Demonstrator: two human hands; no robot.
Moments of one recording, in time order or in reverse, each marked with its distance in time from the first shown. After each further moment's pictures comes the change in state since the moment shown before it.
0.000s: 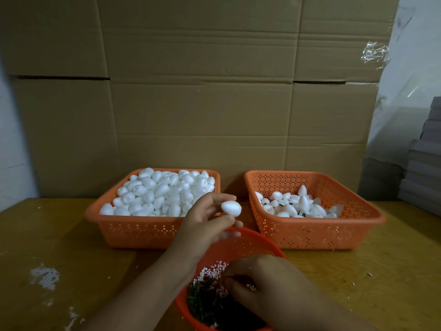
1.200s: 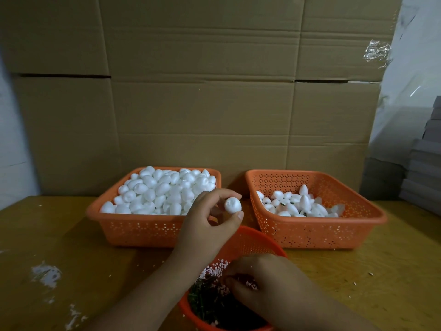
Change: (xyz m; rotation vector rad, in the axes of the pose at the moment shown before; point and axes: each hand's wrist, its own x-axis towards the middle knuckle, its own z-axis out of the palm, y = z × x) left_hand 0.000 -0.002 0.006 0.505 0.121 0.334; right_hand 0.001 0.000 0.000 0.013 -0.025 0.035
